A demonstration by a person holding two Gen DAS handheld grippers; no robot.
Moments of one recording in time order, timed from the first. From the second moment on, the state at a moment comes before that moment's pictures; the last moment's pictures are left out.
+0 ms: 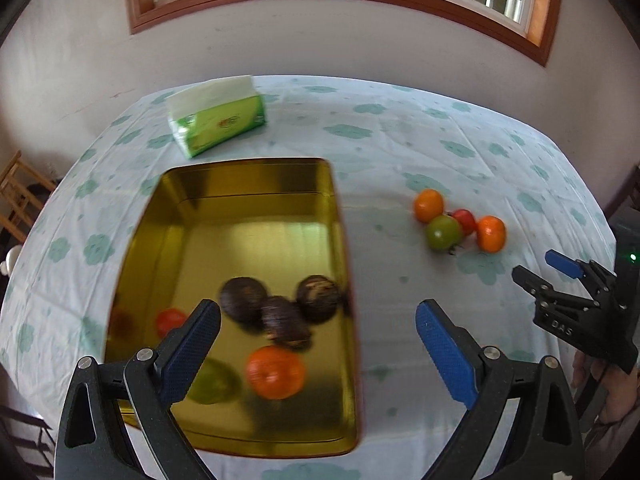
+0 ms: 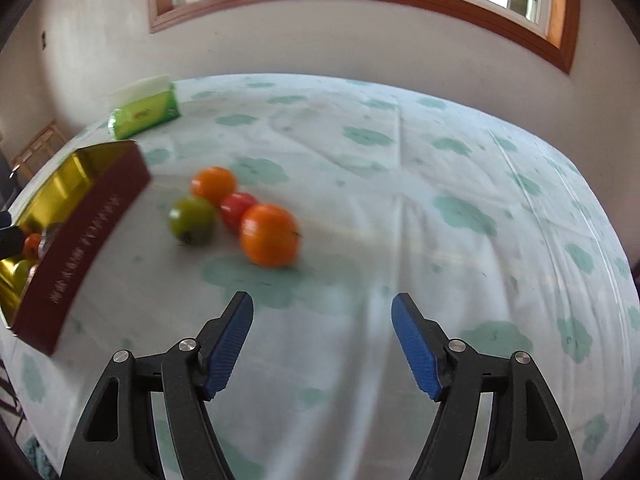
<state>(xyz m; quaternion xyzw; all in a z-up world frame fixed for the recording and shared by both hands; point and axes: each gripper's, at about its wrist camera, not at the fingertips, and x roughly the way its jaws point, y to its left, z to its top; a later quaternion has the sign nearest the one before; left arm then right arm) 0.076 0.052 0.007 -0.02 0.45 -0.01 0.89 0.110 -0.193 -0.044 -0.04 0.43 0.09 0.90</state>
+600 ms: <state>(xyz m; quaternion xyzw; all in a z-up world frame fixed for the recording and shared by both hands) 0.119 -0.028 -0.011 0.02 0.46 -0.05 0.89 0.136 -0.231 -0.067 -0.03 0.46 0.07 0.89</state>
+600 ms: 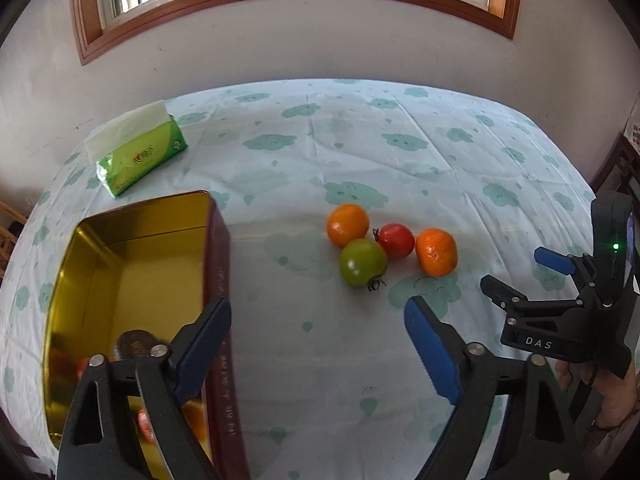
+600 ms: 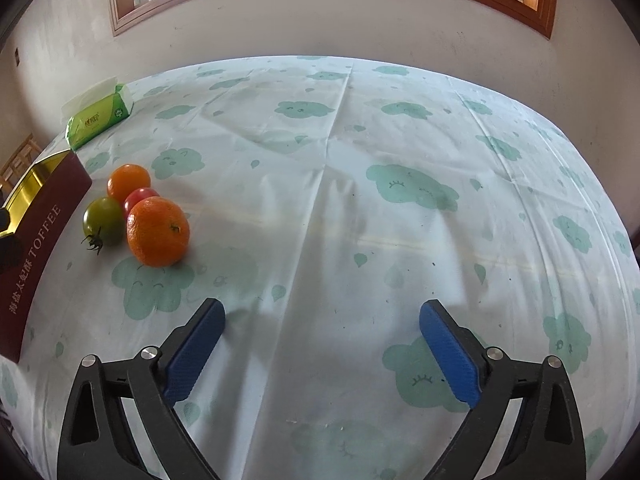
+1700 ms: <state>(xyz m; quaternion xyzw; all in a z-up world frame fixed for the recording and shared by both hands) 0.168 -0.057 -0.053 0.02 0.49 -0.10 0.87 0.137 -0.228 -0.066 -0.03 0.46 0.07 0.88</state>
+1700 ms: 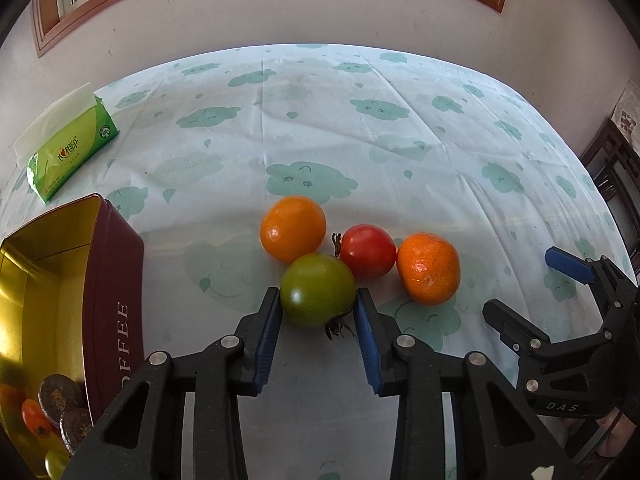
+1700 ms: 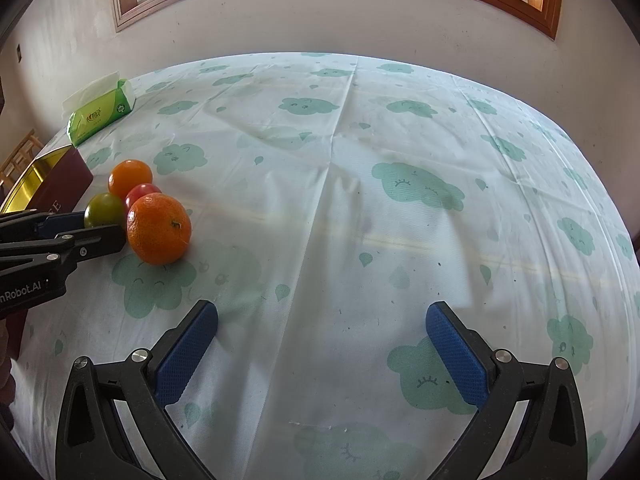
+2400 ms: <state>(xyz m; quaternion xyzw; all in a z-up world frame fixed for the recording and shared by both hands) 0.138 -0.047 -0.037 0.01 0.49 -0.10 0.87 0.137 -0.229 -0.067 -0.03 0.46 0.07 0.88</state>
